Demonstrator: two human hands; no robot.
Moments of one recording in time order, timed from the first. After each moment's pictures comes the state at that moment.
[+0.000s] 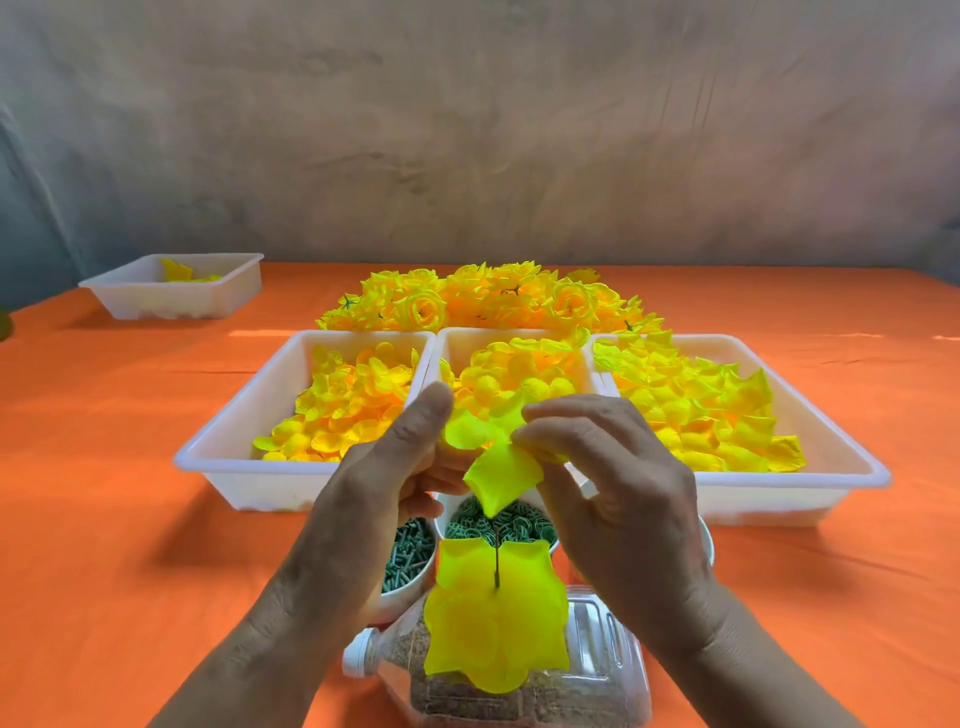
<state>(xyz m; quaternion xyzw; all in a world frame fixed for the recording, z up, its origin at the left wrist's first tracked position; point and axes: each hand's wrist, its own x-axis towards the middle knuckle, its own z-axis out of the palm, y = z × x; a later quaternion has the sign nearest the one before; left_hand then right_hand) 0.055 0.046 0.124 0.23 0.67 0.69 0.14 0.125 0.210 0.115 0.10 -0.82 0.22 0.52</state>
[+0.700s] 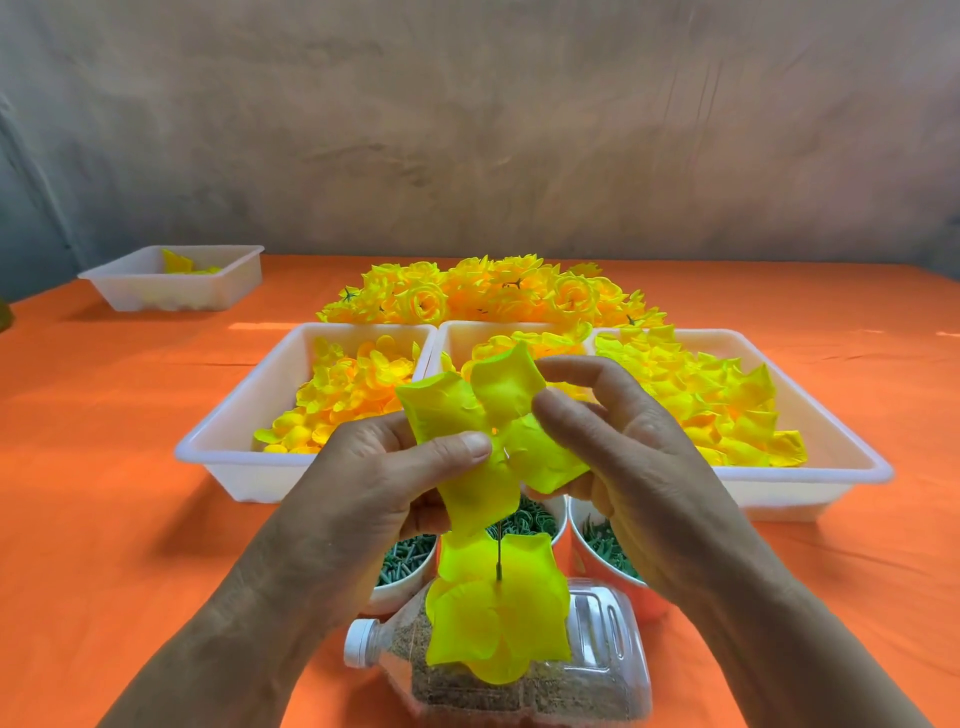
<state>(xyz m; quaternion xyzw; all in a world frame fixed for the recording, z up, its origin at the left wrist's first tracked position) 0.063 0.043 0.141 0.21 0.64 0.71 0.19 0.131 0.210 0.144 0.00 -0.68 0.72 0.15</state>
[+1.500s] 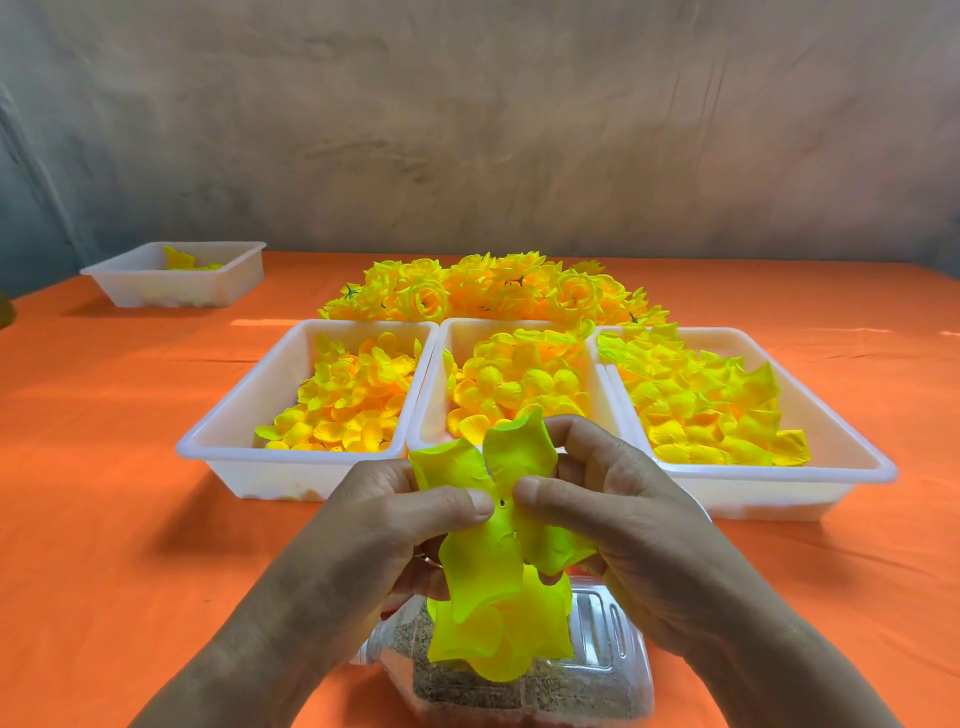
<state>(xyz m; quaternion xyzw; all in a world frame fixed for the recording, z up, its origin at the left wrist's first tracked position) 0.082 0.037 0.138 0.20 0.62 0.69 0.30 0.146 0.198 0.135 0.01 -0.65 0.76 0.04</state>
